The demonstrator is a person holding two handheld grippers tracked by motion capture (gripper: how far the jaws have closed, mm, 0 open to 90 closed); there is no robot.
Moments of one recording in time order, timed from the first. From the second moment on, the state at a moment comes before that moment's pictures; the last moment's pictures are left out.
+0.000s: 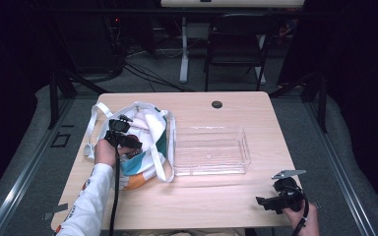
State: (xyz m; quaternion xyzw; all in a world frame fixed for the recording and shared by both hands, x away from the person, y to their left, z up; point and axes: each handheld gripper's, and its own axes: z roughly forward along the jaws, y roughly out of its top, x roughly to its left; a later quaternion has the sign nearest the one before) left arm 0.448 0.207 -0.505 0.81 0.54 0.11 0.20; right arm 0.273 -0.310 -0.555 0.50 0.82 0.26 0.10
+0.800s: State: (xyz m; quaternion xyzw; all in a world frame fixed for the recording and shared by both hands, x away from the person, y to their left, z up) left arm 0.446 0.209 -0.505 0.81 0.54 0.11 0.19; right arm 0.273 -0.311 -0.555 0.50 0.82 0.27 0.10
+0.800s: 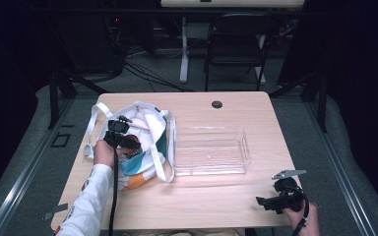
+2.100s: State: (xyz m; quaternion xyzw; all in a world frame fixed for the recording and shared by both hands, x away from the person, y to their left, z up) left arm 0.433 0.214 -0.470 0.82 0.52 0.11 0.22; right arm 0.272 -0.311 -0.555 0.50 0.82 0.27 0.10
